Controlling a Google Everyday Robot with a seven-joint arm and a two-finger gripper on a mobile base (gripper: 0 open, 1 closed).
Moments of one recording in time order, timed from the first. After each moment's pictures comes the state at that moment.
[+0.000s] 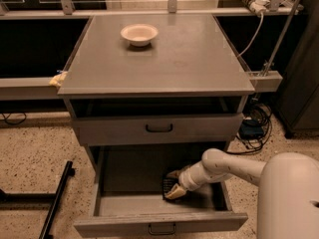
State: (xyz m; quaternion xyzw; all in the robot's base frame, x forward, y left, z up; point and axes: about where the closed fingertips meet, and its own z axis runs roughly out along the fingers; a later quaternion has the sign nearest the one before) arm 0.574 -0.064 0.353 -0.63 0.68 0.24 0.27
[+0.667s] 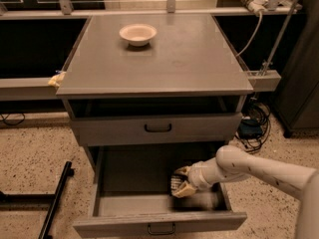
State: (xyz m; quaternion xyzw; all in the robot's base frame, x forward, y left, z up) arm 0.549 -0.090 0.425 -0.62 0.69 0.23 0.29
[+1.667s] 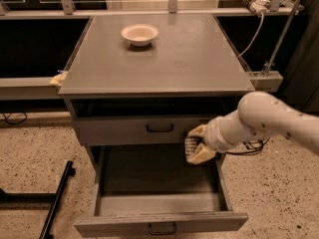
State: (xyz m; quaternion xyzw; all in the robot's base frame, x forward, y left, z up) arm 0.552 -0.132 0.654 -0.65 0.70 0.11 0.29
